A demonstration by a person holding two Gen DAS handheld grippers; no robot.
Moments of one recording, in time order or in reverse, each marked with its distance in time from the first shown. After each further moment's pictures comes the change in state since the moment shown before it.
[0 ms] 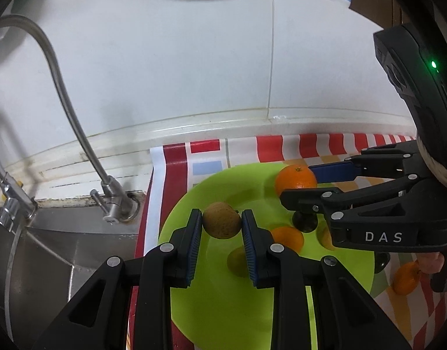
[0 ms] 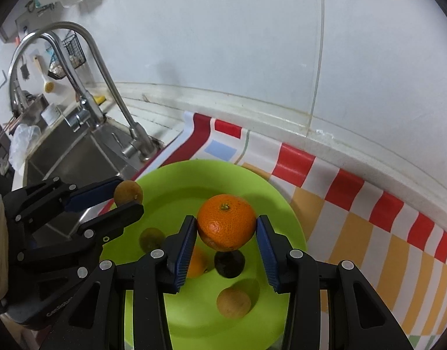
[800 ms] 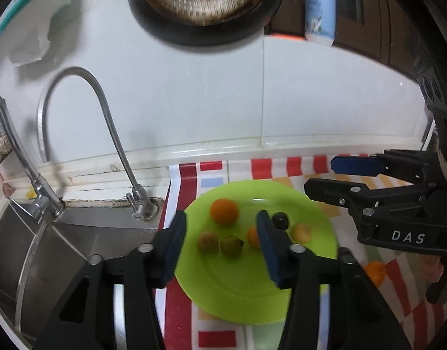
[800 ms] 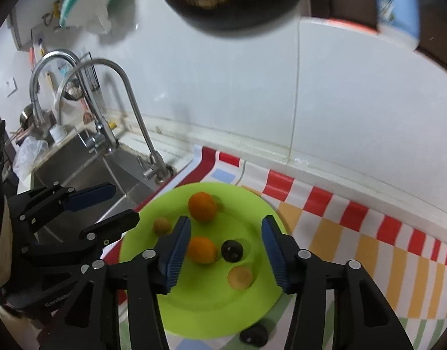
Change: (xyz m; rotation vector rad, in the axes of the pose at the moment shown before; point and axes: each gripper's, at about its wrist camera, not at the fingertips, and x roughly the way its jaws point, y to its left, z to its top) left arm -0.091 -0.017 -0.007 -0.043 -0.106 0.054; right arm -0.092 0.020 -0.025 -0.021 -0.205 -0.059
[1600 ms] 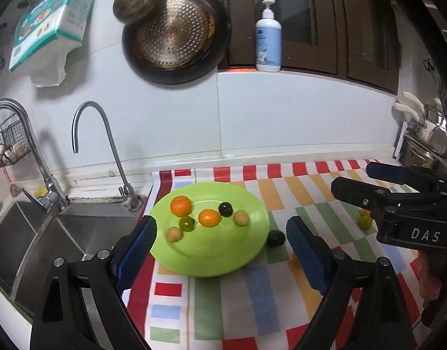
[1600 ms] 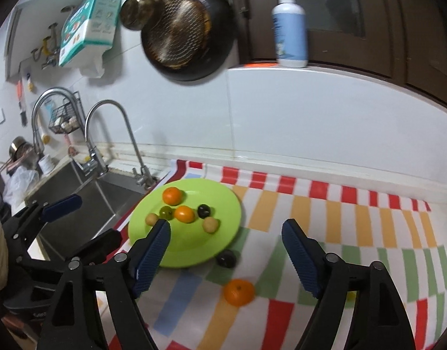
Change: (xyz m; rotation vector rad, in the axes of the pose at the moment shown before) left arm -0.096 -0.071 -0.035 0.009 -0.113 -0.016; right arm -0.140 -0.011 -0.081 0.148 -0.168 -0.175
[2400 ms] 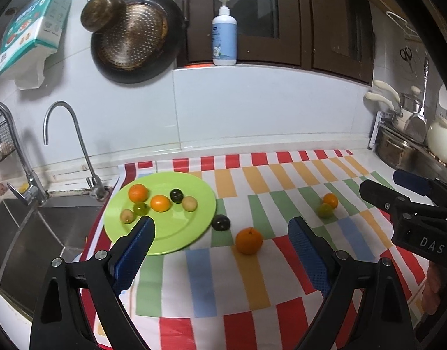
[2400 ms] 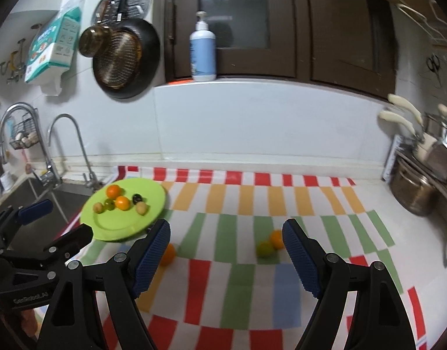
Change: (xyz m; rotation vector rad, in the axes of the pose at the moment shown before) left arm -0.015 -0.069 -0.021 0.020 0.006 -0.074; right arm -0.081 -0.059 -0.061 0.093 -0.071 -0.260
